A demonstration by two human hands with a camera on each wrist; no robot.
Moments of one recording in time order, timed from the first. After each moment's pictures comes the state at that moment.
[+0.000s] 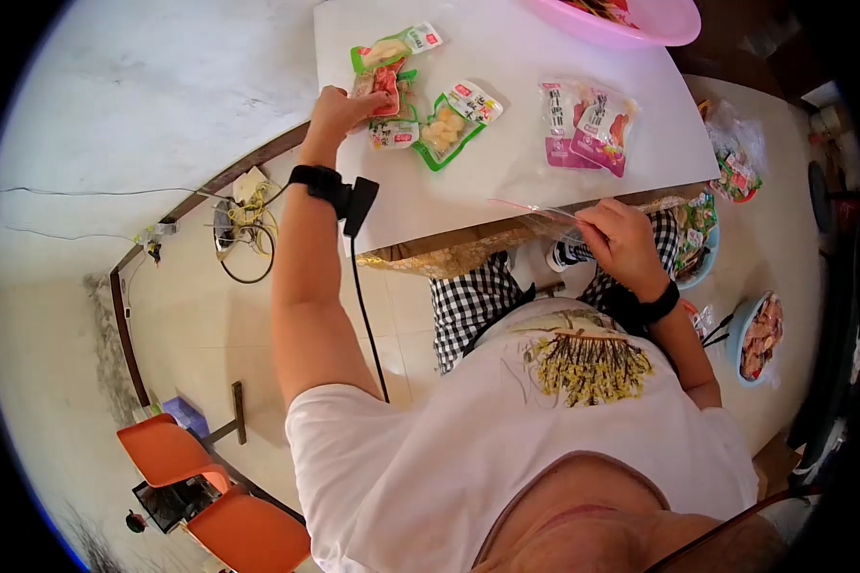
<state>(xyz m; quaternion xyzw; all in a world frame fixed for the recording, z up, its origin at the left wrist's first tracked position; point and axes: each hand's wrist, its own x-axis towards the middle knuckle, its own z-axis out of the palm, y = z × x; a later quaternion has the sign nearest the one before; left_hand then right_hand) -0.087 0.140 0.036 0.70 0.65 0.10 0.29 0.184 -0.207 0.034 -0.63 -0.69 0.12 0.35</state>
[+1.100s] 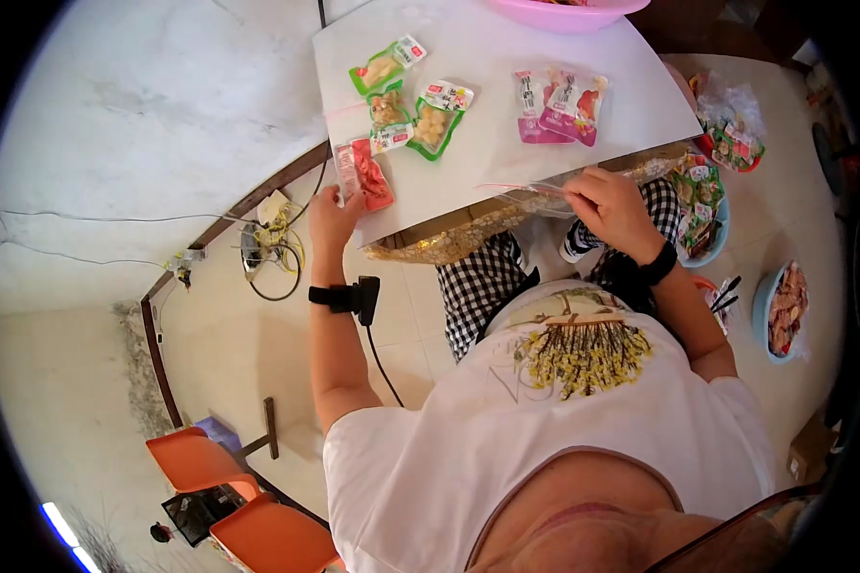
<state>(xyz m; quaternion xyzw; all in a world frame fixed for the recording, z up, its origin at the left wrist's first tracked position) -0.180 0.008 0.011 0.76 0.59 0.21 0.19 0.191 -0.226 0.035 -0.61 -0.68 0.12 0.38</state>
